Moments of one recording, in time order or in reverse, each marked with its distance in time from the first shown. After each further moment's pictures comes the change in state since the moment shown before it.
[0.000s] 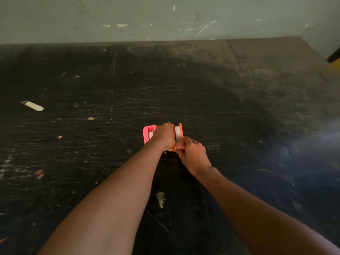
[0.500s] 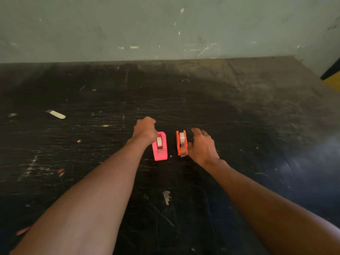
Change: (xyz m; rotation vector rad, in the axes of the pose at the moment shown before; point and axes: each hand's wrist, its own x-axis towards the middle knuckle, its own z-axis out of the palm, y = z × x) left_hand -0.042 -0.041 -0.067 -0.149 0.329 -0.092; right_hand -0.008 -0.034 -0.053 0.005 0.067 0.068
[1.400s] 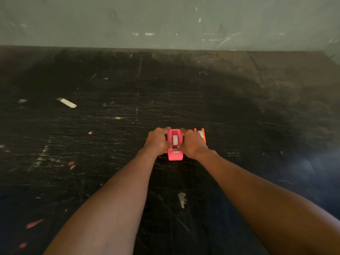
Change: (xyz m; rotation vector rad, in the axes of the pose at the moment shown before) left_hand 0.009 -0.048 0.034 -0.225 -0.241 -0.032; right_hand 0.041 -0.055 0.057 -0.062 -0.329 -0.024
